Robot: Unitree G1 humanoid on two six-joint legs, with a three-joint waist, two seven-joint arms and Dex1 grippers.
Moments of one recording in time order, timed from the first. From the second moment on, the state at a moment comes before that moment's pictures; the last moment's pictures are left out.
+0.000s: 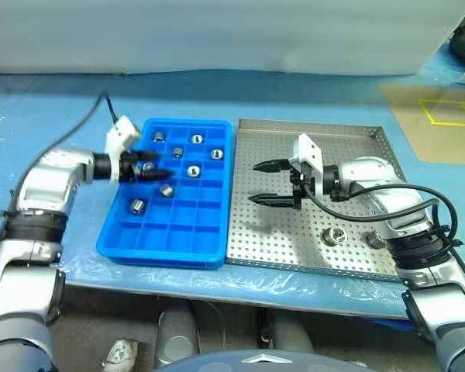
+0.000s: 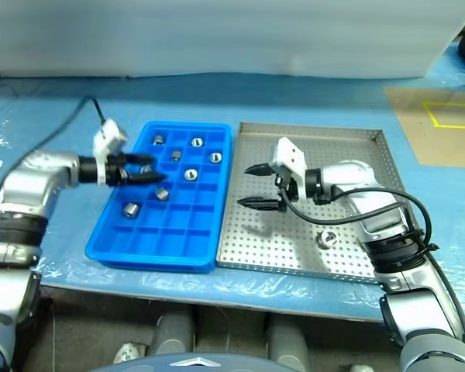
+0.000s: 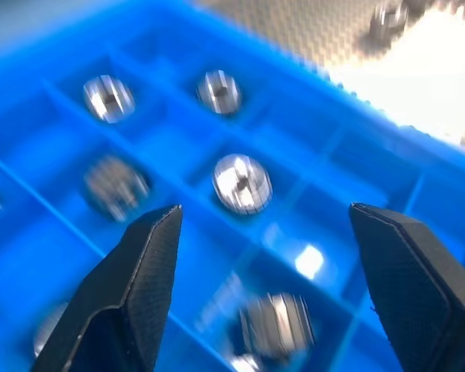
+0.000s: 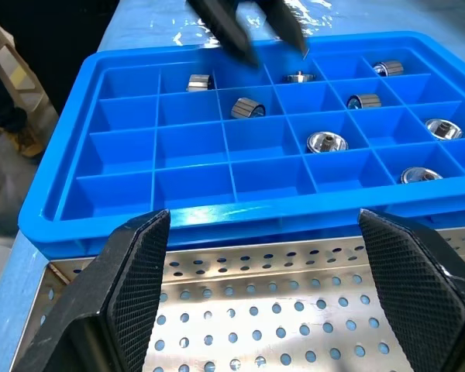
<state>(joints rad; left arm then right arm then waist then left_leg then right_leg) -0.78 0.74 -0.01 0.37 -0.29 0.51 -1.20 -0.59 -0.64 0.19 -0.08 0.38 0.49 1.14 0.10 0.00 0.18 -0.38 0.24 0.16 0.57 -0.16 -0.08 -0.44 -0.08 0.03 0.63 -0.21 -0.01</state>
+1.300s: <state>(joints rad) -1.28 -0.04 -0.19 1.37 0.18 -0.09 -0.82 -0.02 -0.81 -0.39 -0.74 0.61 0.88 0.69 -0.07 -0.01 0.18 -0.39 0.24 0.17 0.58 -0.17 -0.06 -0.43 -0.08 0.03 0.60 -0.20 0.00</state>
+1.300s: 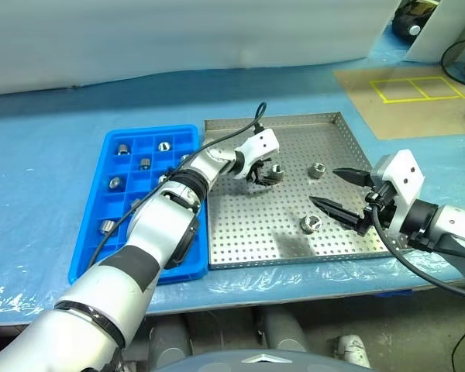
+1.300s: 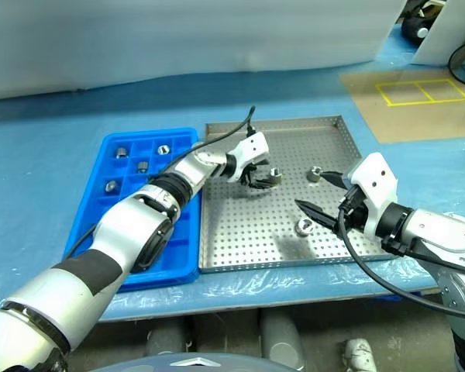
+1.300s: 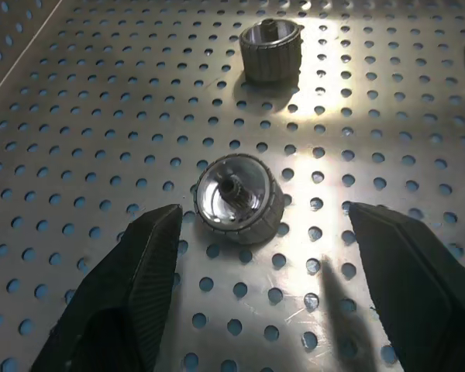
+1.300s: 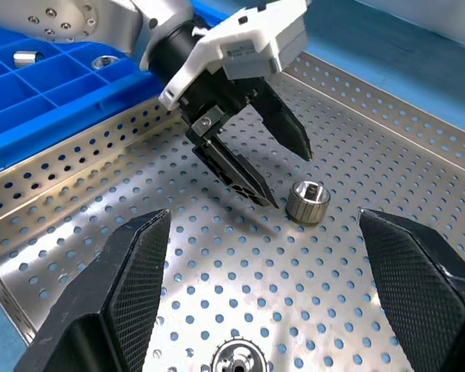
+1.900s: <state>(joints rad) -1.21 -0.11 -0.12 1.38 0.22 -0.03 -0.56 0.10 -0.81 -0.43 -0.84 0.67 0.90 0.60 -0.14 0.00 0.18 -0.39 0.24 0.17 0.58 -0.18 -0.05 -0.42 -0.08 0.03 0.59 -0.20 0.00</state>
